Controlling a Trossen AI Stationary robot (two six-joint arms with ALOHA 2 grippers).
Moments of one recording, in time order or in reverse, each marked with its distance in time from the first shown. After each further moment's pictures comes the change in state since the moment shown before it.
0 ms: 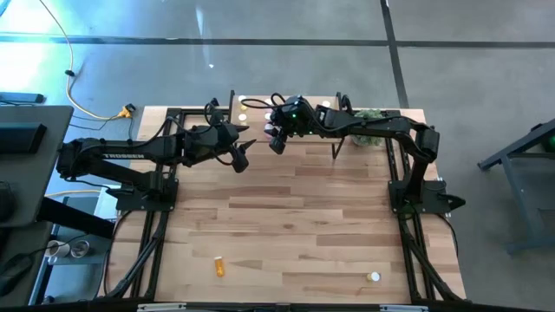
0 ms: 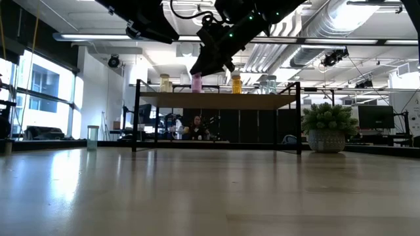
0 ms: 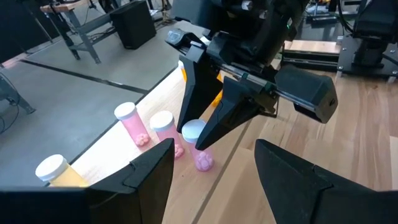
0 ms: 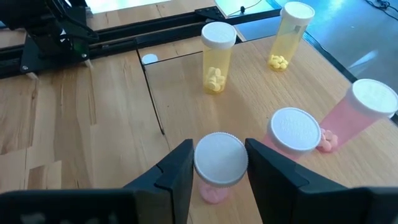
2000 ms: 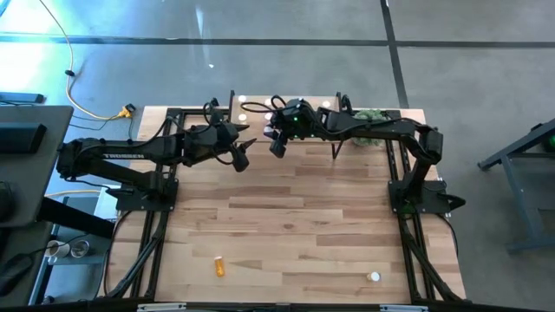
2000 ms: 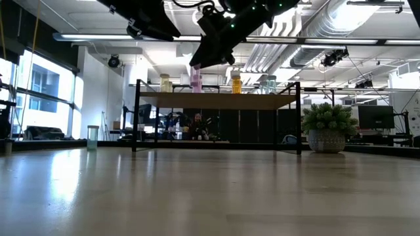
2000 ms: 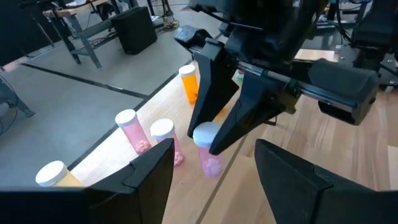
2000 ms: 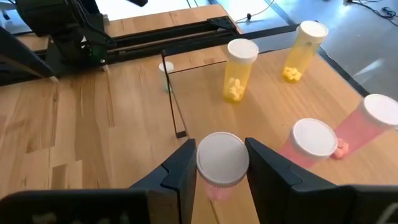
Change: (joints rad) left arm 0.000 0.000 0.000 0.029 -0.001 0.000; right arm 0.033 -0.035 0.002 -0.018 0.011 0.003
